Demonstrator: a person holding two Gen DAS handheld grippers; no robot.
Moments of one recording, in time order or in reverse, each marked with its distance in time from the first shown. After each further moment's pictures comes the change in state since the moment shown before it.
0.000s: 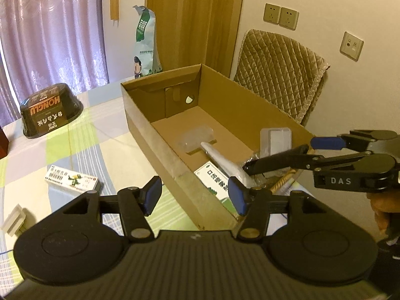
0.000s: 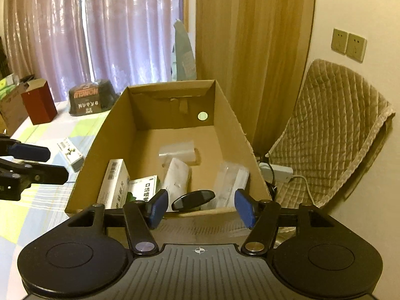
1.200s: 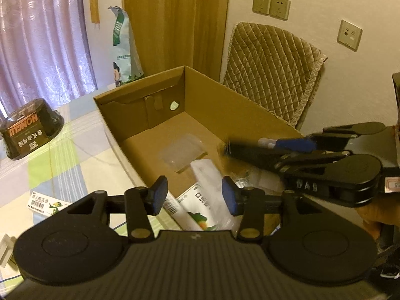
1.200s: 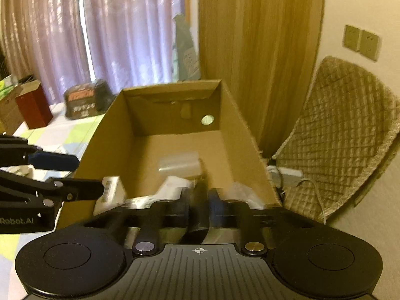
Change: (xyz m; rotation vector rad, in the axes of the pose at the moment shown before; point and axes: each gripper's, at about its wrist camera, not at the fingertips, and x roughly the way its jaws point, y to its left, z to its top) left arm 0.049 -0.023 0.032 0.063 0.018 -0.016; right arm 0.046 0.000 0.024 0.005 0.026 0.022
